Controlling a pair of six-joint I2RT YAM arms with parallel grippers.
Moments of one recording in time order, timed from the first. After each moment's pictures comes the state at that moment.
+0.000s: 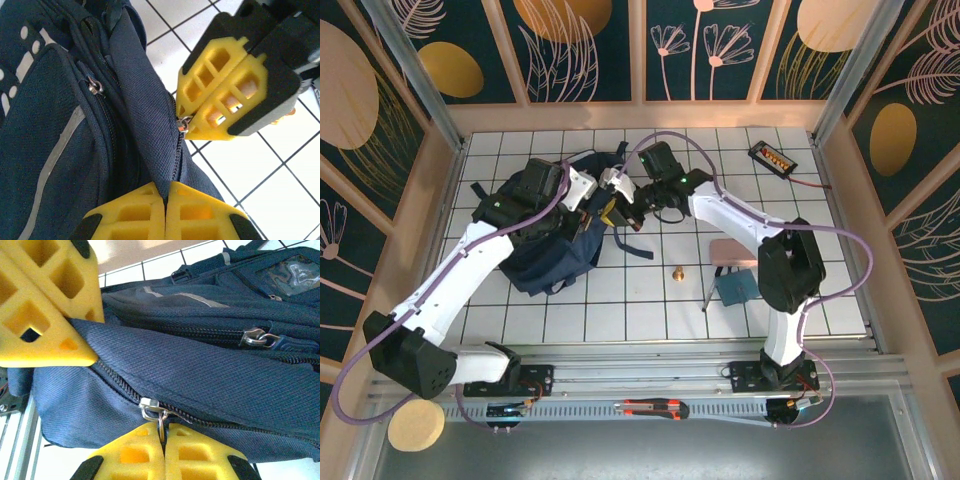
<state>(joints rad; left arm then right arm) -0.47 1.31 1.28 -0.84 0.15 0.05 0.66 1.89 1.59 -0.52 -0.76 -0.42</state>
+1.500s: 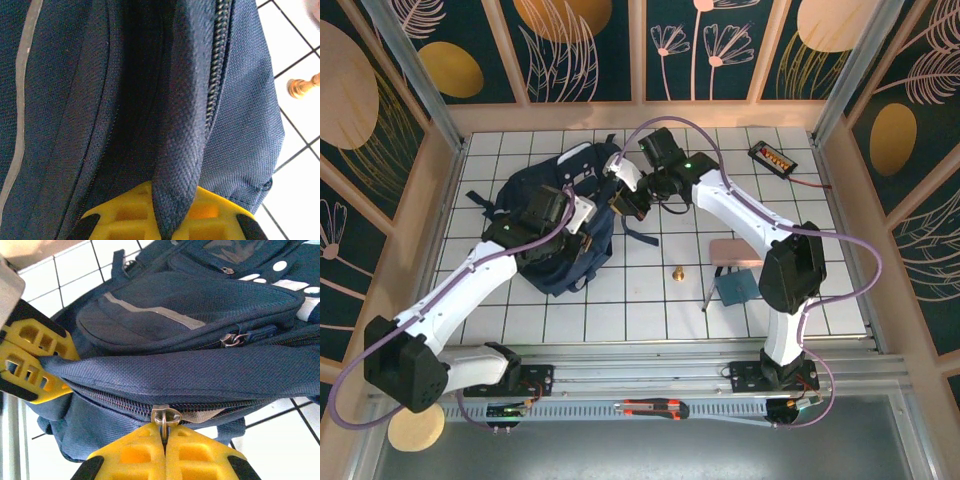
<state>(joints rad) -0.51 1.25 1.03 -0.72 0.10 0.00 0.68 1.87 1.74 -0.76 -0.53 -0.37</state>
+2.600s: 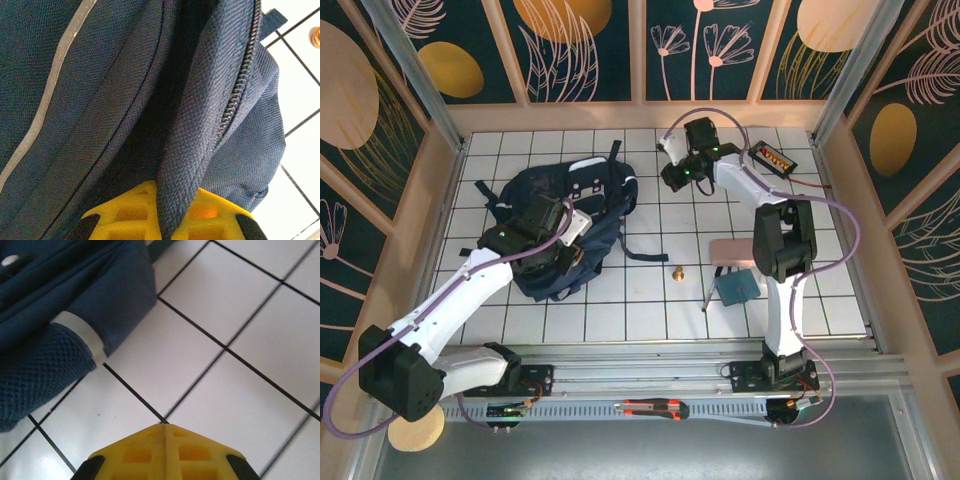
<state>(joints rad) -0.51 1.19 0.99 -0.82 0.07 0.06 0.39 2.11 1.78 -0.58 -0.36 -0.28</state>
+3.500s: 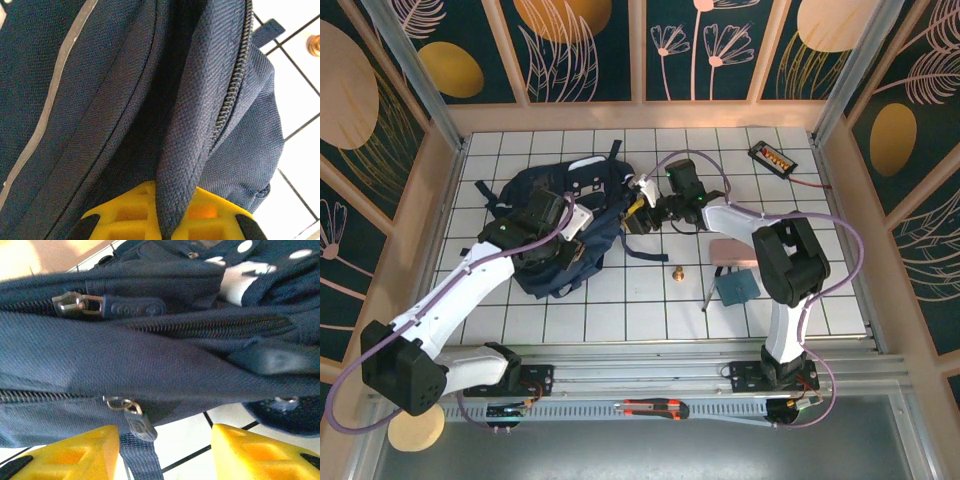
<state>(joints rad) -0.51 1.22 1.05 -0.85 0.06 0.07 0.54 1.89 1.25 -0.08 -0.75 -0.18</state>
